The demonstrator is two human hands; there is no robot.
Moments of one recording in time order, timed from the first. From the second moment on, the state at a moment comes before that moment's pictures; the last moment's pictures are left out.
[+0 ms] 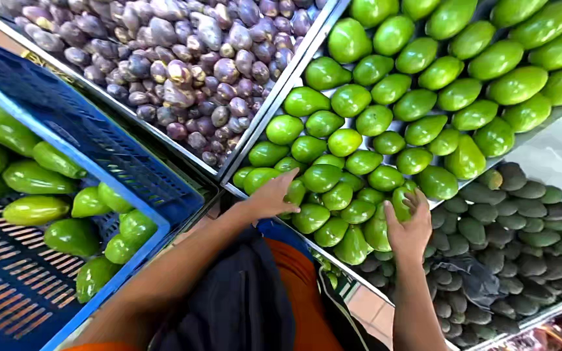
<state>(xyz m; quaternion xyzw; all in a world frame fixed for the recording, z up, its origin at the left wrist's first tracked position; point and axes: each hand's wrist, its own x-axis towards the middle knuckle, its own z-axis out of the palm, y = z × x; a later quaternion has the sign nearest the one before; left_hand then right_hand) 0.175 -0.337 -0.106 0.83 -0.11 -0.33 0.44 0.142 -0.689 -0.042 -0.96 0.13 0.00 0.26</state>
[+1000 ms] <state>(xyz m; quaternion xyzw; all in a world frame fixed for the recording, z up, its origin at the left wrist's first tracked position) -0.071 0.124 -0.135 0.79 0.51 -0.18 0.28 0.038 -0.254 -0.003 -0.79 -0.35 0.26 0.43</state>
